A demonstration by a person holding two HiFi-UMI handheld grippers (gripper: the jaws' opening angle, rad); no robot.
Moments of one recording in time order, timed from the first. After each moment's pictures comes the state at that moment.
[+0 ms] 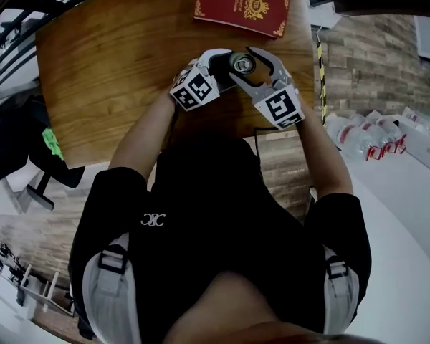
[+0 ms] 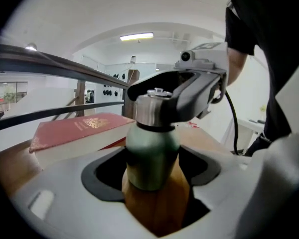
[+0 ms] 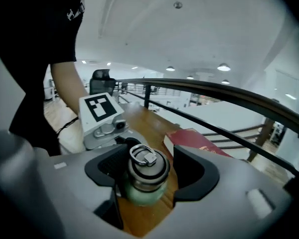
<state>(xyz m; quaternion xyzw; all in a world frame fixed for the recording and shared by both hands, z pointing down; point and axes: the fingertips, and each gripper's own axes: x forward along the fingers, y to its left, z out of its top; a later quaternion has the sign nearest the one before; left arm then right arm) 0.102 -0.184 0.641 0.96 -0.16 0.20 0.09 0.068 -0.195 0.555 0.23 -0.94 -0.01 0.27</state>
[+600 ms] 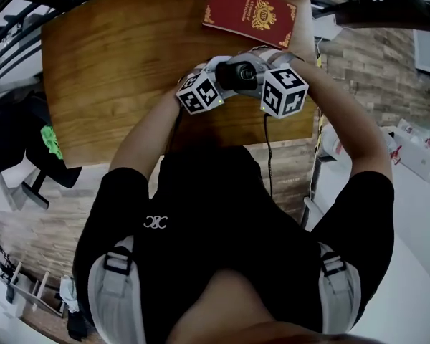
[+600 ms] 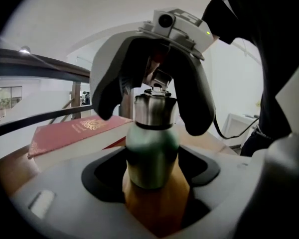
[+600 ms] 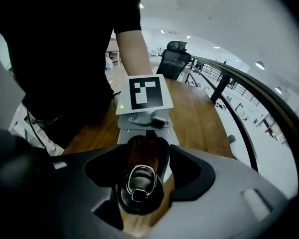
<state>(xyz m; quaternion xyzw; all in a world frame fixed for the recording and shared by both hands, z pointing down) 0.104 -0.181 0.640 0.97 -0.14 0.20 0.07 0.039 -0.158 0.579 -0.18 -0.86 -0.17 0.45</state>
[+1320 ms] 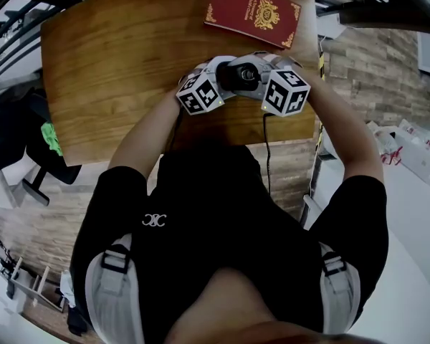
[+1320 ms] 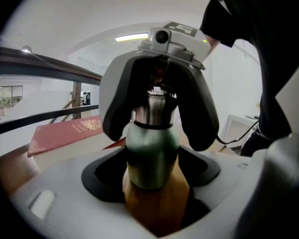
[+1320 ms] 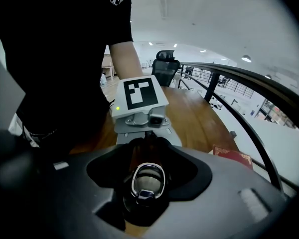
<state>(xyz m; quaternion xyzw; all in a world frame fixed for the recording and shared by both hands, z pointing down) 0.101 -0.182 0.642 0.97 -0.14 0.20 0.07 0.035 -0.156 0.591 -0.15 -0.90 -0.10 0.40</state>
